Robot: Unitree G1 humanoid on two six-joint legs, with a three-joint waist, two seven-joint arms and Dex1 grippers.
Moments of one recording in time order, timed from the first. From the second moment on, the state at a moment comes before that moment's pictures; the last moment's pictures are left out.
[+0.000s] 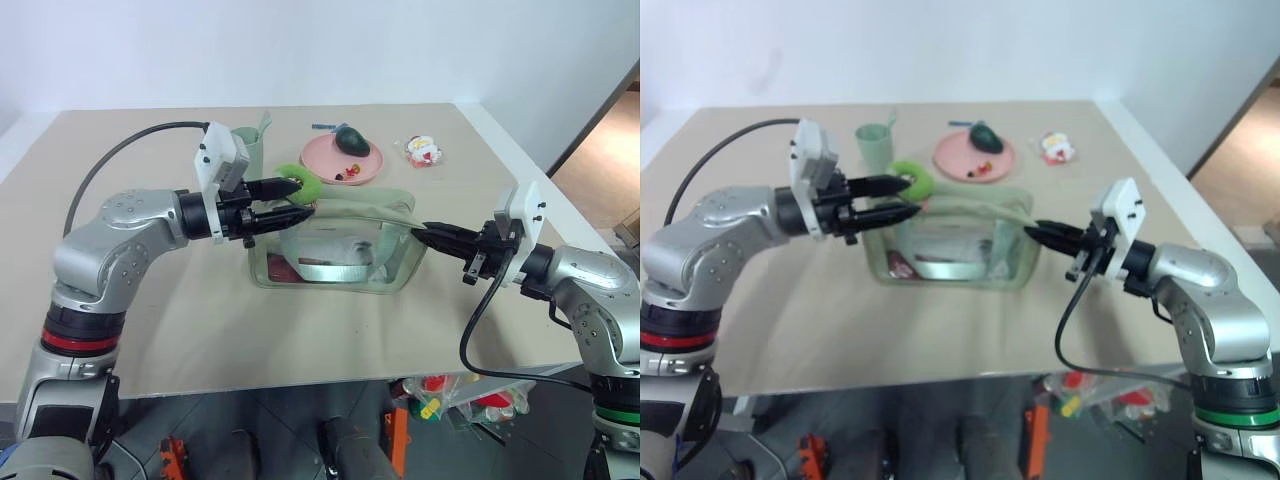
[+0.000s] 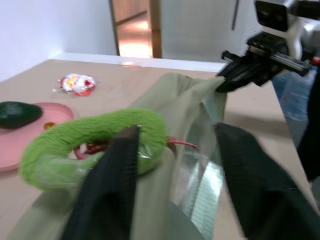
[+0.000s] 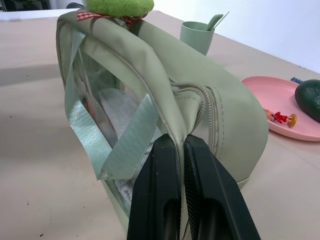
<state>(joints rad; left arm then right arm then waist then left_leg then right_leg) -0.74 0.66 -0.02 -0.21 -0.67 0.71 -0.90 -0.37 -0.78 -0.19 -0.21 0.56 0.47 0.94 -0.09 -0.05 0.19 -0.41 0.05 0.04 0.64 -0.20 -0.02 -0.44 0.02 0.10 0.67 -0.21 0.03</state>
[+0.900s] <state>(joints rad) -0.36 0.68 0.13 -0.37 -0.61 0.65 -0.75 -0.44 -0.75 -0.16 -0.18 0.55 0.50 0.94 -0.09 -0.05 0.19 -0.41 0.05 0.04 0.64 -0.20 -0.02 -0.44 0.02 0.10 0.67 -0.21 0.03</state>
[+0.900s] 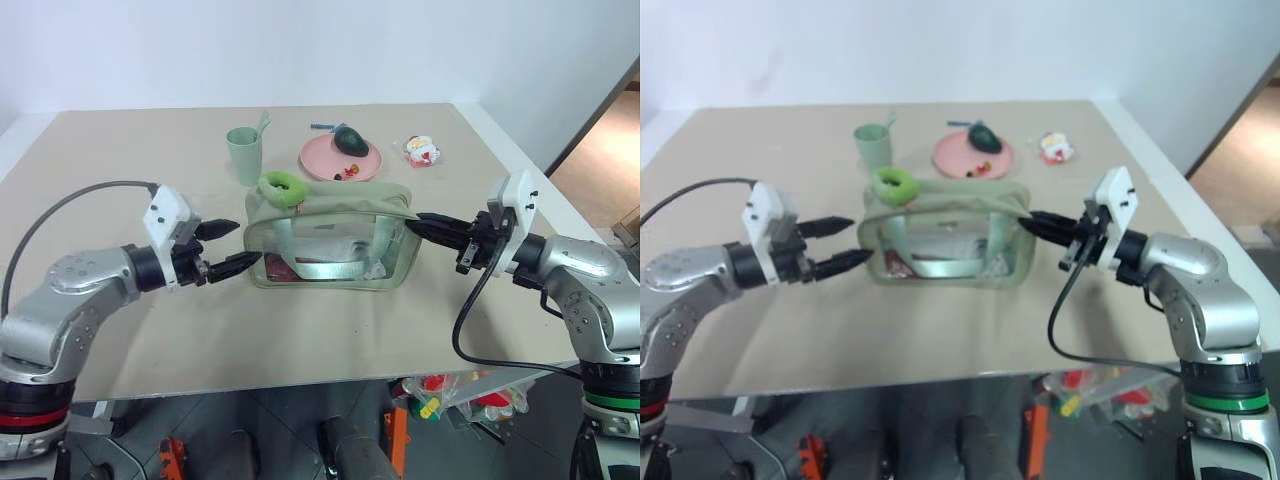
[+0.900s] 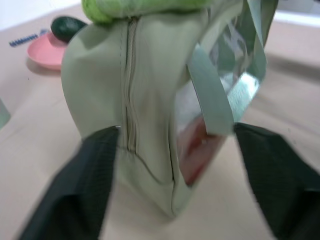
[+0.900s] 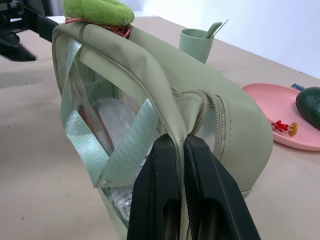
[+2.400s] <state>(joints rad) -0.40 0.58 0.09 -0.33 -0.59 0.61 -0.74 -0.88 -0.43 0.20 -0.07 0.44 0.51 0.93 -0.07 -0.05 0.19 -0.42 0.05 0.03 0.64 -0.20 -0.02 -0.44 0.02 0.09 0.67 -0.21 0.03</state>
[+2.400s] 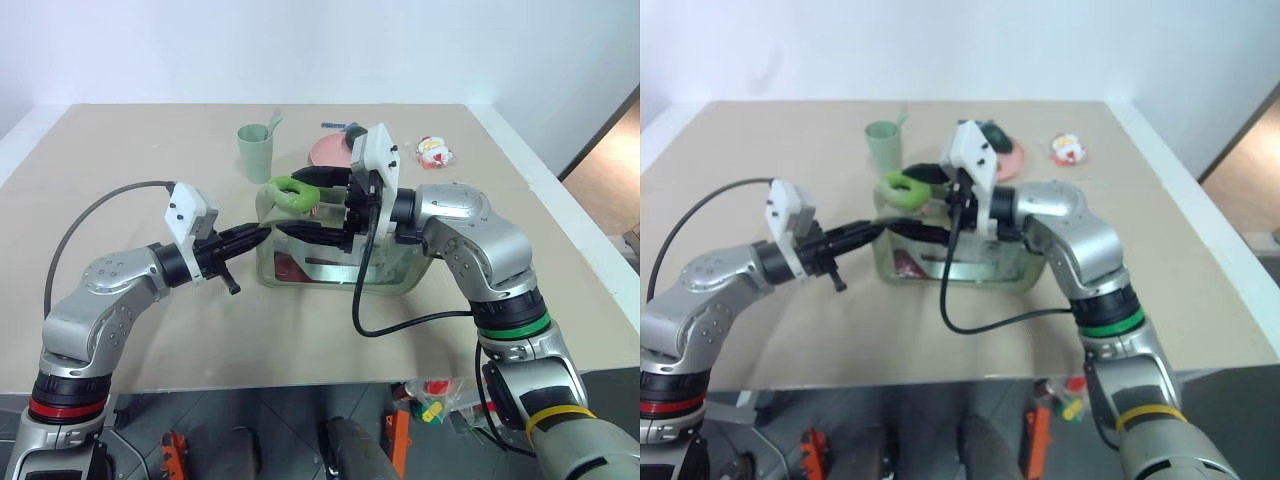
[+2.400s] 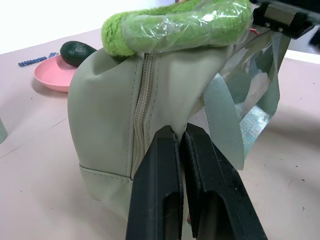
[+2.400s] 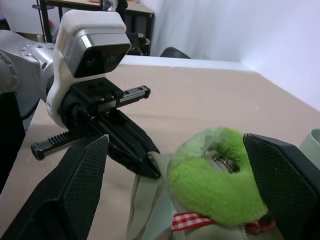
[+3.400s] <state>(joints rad) -0.44 0.56 0.06 -0.31 -0.55 0.60 -0.71 -0.87 -0.46 0.08 -0.11 0.40 0.38 0.93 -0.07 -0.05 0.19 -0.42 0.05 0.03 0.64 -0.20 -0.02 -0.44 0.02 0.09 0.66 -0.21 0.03</state>
